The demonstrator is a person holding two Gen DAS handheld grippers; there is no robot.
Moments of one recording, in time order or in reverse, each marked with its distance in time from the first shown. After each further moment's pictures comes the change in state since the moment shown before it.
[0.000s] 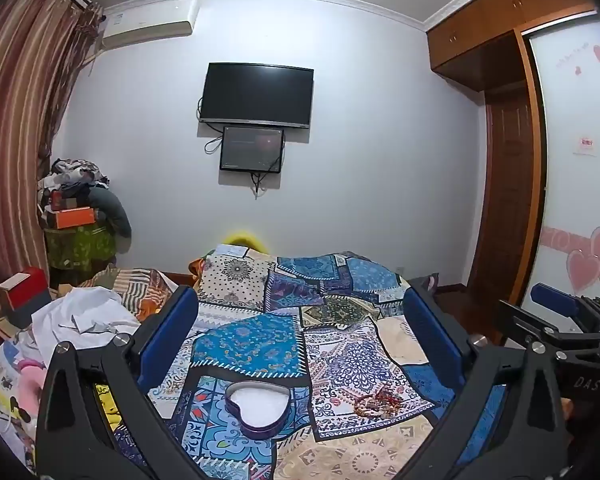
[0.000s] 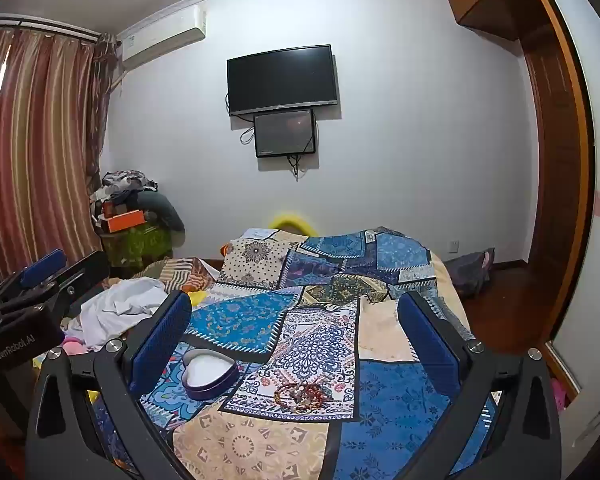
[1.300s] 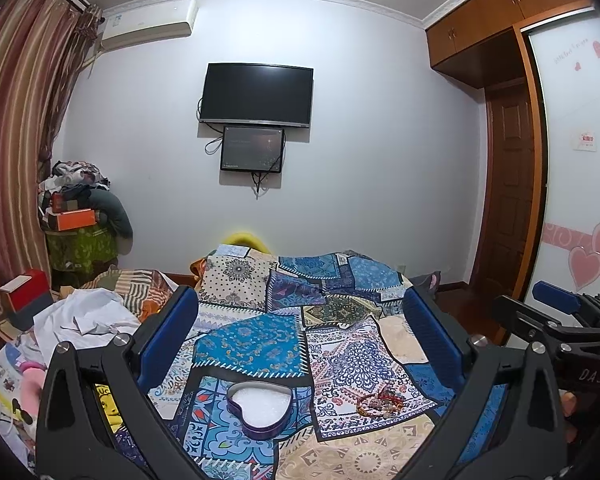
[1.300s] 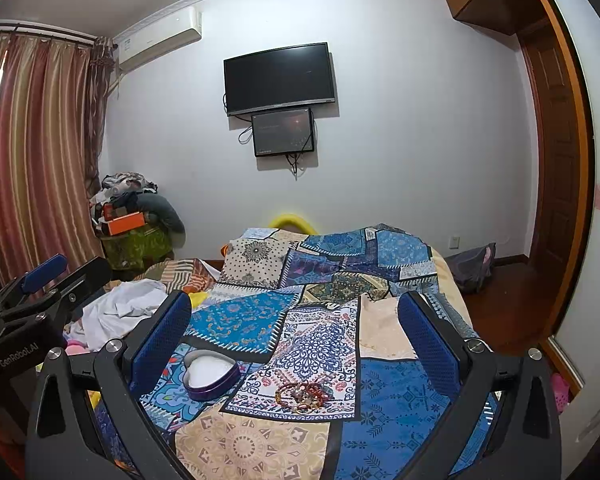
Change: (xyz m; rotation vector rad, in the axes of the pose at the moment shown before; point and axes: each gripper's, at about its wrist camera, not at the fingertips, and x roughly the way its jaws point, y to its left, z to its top) left arm 0.000 -0.004 0.000 0.019 0.007 0.002; right arm 0.001 -0.005 0.000 0.029 0.009 0.008
